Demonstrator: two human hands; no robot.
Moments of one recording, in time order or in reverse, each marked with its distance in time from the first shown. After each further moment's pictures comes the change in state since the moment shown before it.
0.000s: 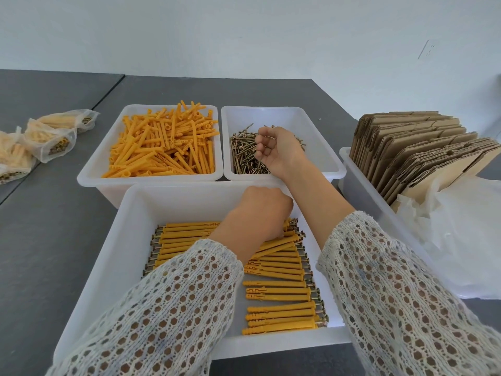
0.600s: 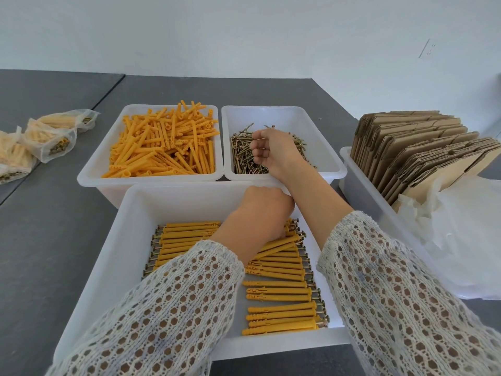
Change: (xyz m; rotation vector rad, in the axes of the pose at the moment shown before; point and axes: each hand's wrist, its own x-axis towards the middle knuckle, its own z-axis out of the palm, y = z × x) left_hand -0.003 0.002 -0.003 -0.014 -0.005 0.009; right_hand -0.002 0.002 0.007 -0.254 -0.003 -0.053
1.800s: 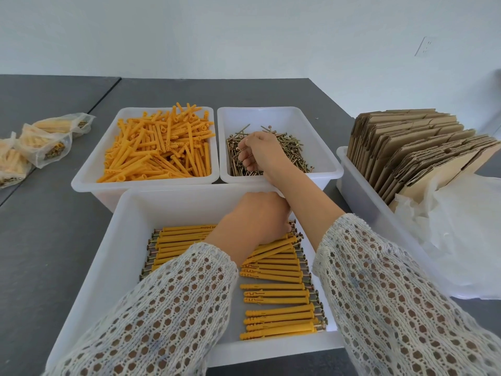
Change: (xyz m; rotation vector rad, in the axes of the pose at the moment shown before) left_hand 0.013 -0.004 0.017 -0.105 0.082 0.037; right_hand 0.006 0.011 0.002 -0.361 -0.064 -0.144
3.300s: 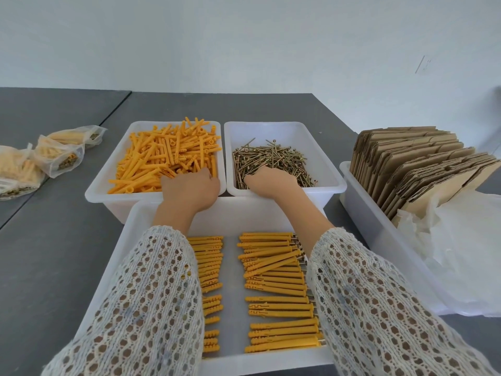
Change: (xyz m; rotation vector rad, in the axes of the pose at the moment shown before) left_hand -0.015 -0.123 -0.013 -0.132 0.087 -0.686; right_hand -0.004 0.008 0.000 -1.119 -0.115 0.090
